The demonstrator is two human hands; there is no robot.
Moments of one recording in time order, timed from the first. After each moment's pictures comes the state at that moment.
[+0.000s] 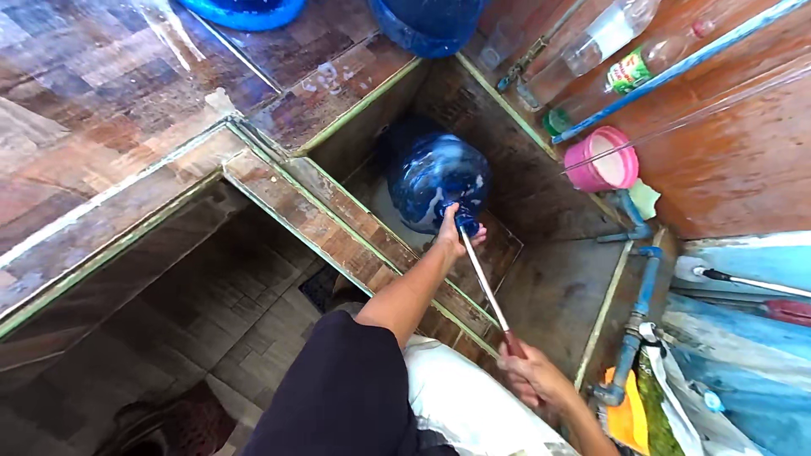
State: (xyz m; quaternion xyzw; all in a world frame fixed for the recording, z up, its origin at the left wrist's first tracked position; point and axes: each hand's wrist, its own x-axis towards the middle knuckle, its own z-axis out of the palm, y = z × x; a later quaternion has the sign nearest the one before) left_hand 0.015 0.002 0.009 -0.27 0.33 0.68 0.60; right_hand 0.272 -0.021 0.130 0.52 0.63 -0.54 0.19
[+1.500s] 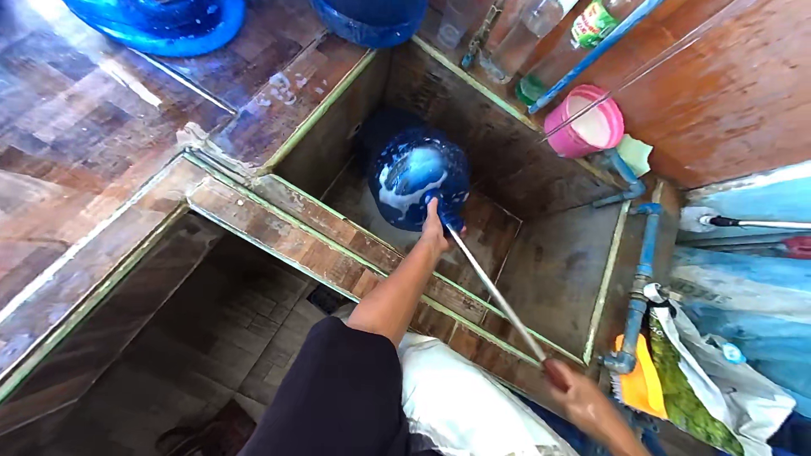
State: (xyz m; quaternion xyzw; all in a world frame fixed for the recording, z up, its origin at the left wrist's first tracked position) left_hand 0.022 0.012 -0.008 -0.24 0.37 0.68 0.59; right_hand 0.353 -0.026 0.149 0.53 0.73 -0.36 0.24
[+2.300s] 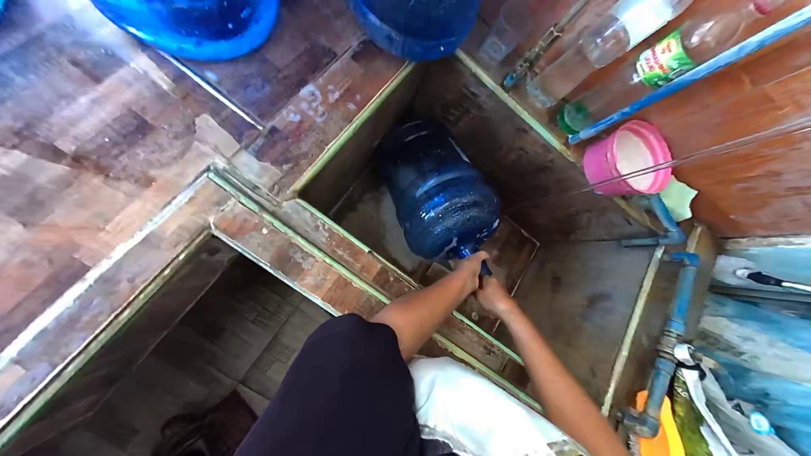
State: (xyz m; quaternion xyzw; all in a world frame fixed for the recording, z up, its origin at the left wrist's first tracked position) left_hand 0.027 0.032 -0.012 -0.19 0.49 0.51 0.68; right_hand 0.098 0.051 0.043 0.52 0.71 -0.30 0.36
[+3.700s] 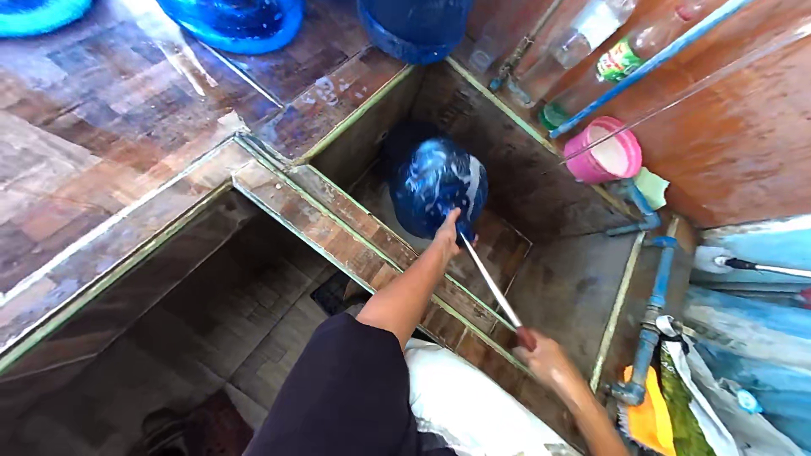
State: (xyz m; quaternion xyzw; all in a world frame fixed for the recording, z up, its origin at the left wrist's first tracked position) left_hand 0.020 -0.002 -0.002 -0.23 0.42 0.64 0.61; right_hand 0.259 -0.013 0.127 0.55 0.71 -0.32 0.30
